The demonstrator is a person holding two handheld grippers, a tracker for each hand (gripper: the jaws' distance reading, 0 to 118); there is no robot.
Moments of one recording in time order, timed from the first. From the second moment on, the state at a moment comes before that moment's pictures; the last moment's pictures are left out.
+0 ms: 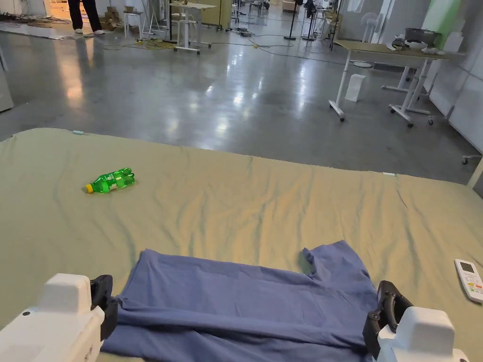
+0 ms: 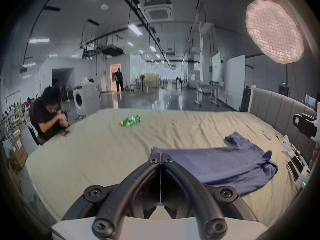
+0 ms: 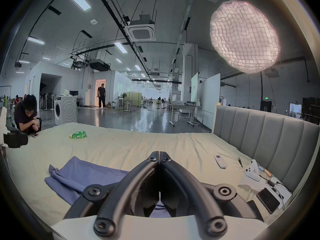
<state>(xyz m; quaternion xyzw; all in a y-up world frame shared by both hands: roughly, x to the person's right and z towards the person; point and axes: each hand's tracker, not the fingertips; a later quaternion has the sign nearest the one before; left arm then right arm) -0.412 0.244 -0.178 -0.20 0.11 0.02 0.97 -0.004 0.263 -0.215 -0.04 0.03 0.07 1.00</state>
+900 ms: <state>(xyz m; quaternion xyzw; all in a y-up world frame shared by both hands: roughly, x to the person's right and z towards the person) -0.464 0.127 -0.305 -0.58 0.09 0.06 0.81 0.035 0.201 -0.219 -0.18 0.03 0.06 0.98</state>
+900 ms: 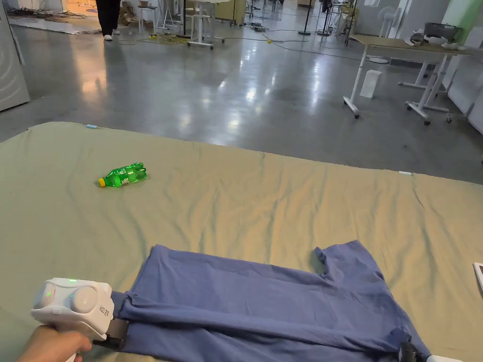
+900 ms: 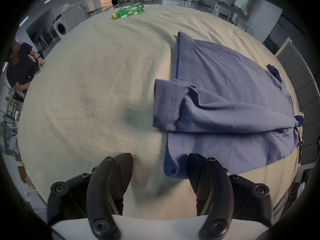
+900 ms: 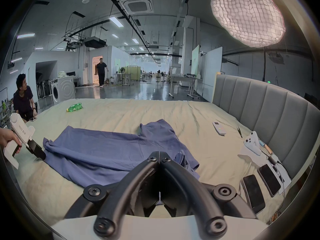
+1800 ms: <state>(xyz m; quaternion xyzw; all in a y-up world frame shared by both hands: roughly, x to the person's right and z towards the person) -0.456 0.161 -0.261 -0.50 0.06 0.01 0.86 0.106 0.102 -0.328 -0.48 0.04 0.07 0.87</state>
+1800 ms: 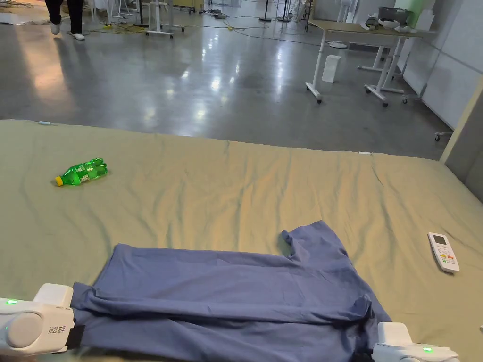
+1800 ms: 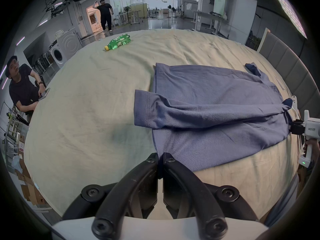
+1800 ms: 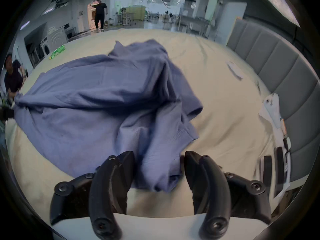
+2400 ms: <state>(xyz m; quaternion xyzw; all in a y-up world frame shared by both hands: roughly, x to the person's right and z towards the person) -0.464 0.224 -0.250 -0.42 0.04 0.04 0.90 0.102 0.206 -0.307 -0.40 0.07 0.06 0.91</state>
